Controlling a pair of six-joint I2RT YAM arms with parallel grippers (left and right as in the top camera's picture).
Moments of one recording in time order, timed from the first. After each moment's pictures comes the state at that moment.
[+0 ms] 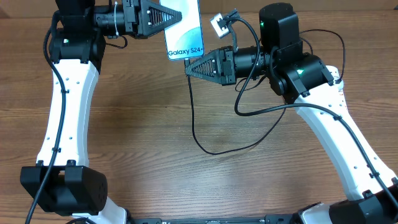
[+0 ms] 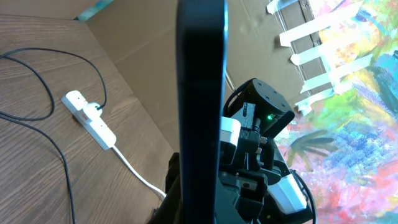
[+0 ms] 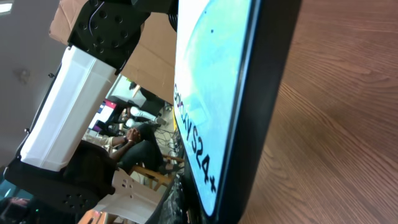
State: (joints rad) left arm -0.02 1.77 1.80 -0.21 1.49 -0.87; right arm 0.40 1.60 1.61 -0.48 -1.13 0.45
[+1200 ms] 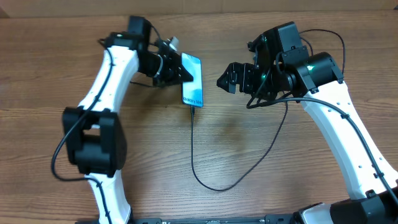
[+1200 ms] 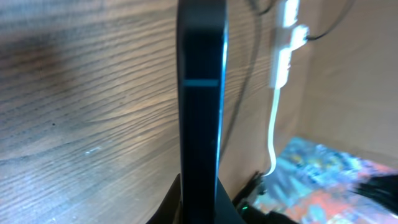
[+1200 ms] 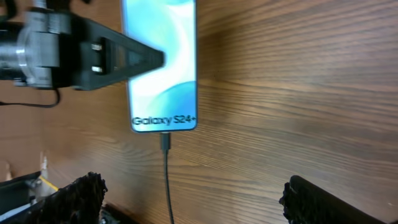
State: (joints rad) left arm -0.16 2.11 1.79 -1.08 0.84 -0.21; right arm 0.34 1.60 1.62 -1.11 -0.40 0.46
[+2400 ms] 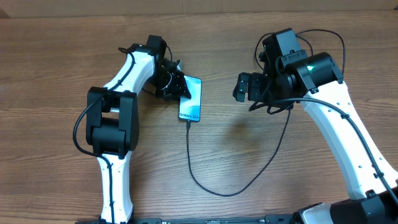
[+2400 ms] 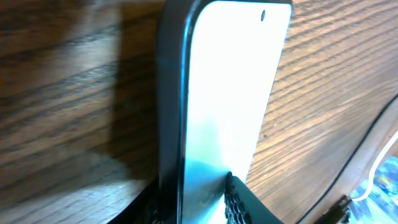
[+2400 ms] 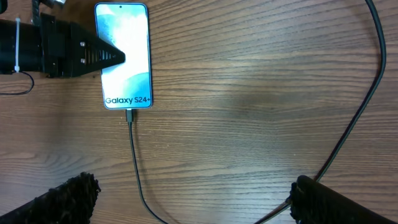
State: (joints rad) left arm -0.19 2.33 1.79 -1.04 0.57 -0.18; right arm 0.34 1.60 1.62 -1.27 -0.16 0.46
